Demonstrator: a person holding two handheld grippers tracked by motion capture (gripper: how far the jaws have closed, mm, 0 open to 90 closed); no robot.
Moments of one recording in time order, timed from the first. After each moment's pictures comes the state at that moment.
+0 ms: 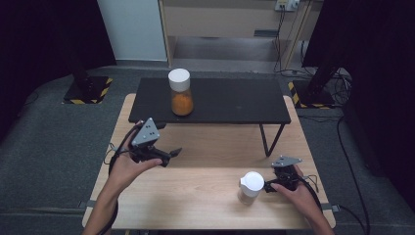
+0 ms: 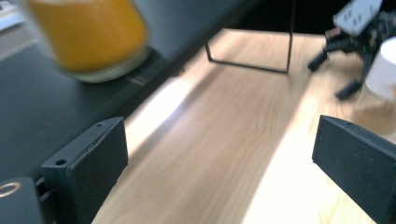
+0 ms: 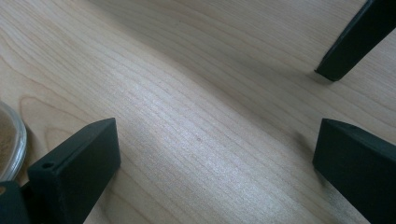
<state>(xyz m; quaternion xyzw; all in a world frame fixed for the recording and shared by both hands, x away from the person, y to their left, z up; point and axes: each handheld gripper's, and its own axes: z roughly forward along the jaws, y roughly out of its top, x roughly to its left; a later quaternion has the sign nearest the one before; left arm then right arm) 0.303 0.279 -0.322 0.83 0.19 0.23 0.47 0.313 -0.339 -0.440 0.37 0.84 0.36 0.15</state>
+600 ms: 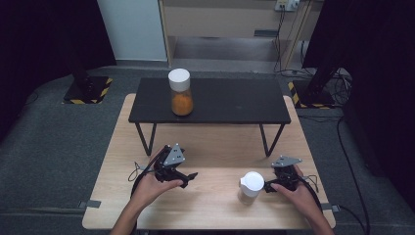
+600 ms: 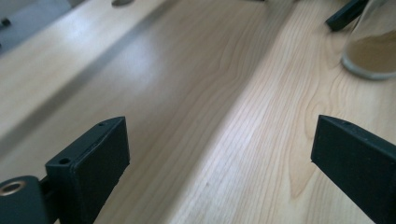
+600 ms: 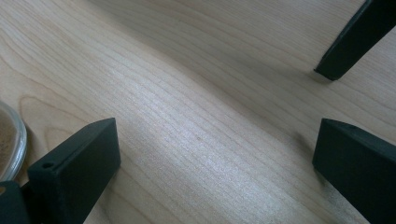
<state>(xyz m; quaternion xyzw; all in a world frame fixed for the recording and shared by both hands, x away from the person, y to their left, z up) 0.314 0.236 -0.394 0.87 0.23 0.17 0.41 0.312 -0.339 -0.440 0.37 0.84 0.36 0.16</state>
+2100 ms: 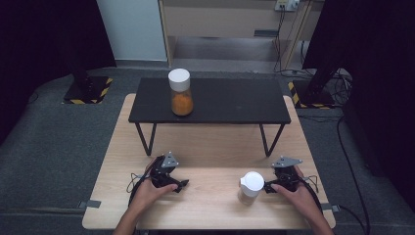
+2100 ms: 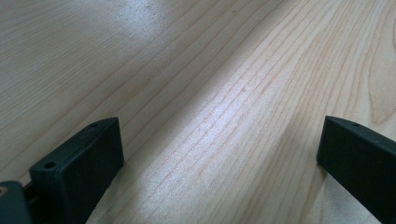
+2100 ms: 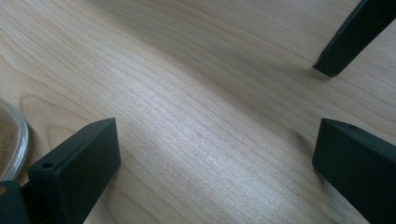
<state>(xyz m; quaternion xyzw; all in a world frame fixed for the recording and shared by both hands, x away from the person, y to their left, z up) 0.329 0.248 -0.440 0.87 0.31 0.12 0.36 0.309 -0.338 -0.440 0.38 0.84 0.35 0.16</state>
